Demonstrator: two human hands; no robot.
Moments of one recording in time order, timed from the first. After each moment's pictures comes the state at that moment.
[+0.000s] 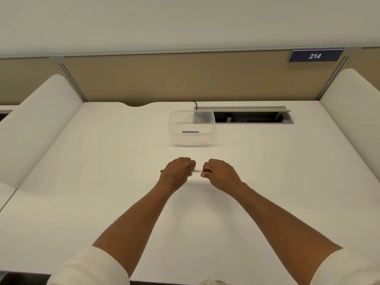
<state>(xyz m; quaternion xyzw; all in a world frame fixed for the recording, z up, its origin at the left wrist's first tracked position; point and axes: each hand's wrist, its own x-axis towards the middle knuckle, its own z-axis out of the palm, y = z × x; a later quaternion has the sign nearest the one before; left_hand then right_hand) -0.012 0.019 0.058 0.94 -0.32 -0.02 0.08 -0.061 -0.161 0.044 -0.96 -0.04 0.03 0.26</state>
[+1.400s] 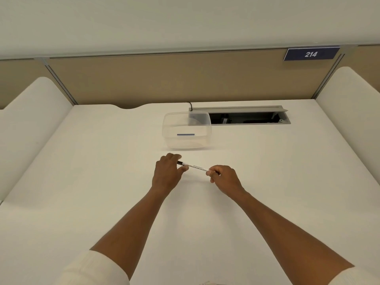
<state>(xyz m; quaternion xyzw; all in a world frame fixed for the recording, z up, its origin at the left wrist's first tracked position) 0.018 0.026 0.029 0.96 -0.16 0.01 0.23 -0.059 -0.180 0.020 -0.86 0.16 0.03 0.49</state>
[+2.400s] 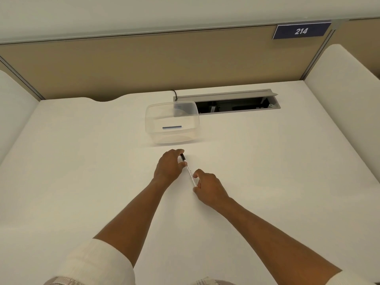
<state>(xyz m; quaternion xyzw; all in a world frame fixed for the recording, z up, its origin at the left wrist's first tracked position) 0.051 -0.015 -0.003 0.94 -0.18 -0.12 0.27 -0.070 -0.148 -0.002 -0.93 0.12 0.11 0.34</state>
